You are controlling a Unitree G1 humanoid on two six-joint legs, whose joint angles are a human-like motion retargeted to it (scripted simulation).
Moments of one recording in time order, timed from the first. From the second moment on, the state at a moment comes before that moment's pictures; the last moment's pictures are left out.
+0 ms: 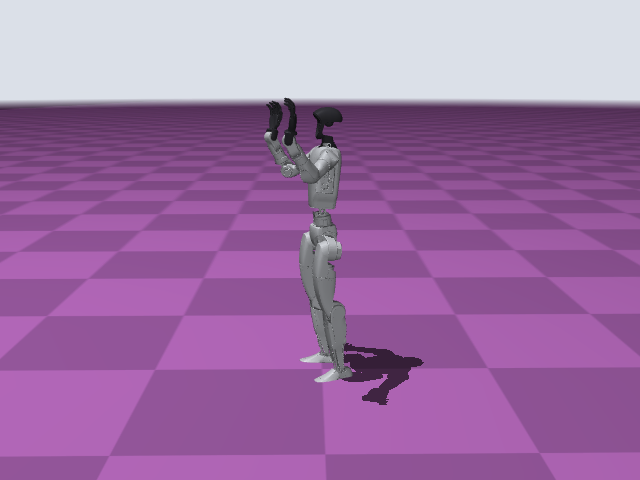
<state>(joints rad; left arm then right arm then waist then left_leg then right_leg) -0.69 0.96 0.45 0.16 0.44 -0.18 0.66 -0.82 -0.57 -0.22 -0.14 -0.54 -0.15 -0.74 -0.16 0.05 -0.17 -0.01 0.02 0.12 0.03 -0.08 -0.02 0.00 -0.06 -0.40 0.02 -0.08 0.06</state>
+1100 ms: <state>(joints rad) -0.70 1.00 0.31 0.14 0.52 -0.36 0.62 -0.84 -0.69 -0.04 -0.24 -0.70 -0.26 -0.71 -0.17 0.05 -0.18 -0.01 0.02 0.12 0.03 -0.08 -0.02 0.01 -0.05 -0.40 0.02 -0.08 0.06</state>
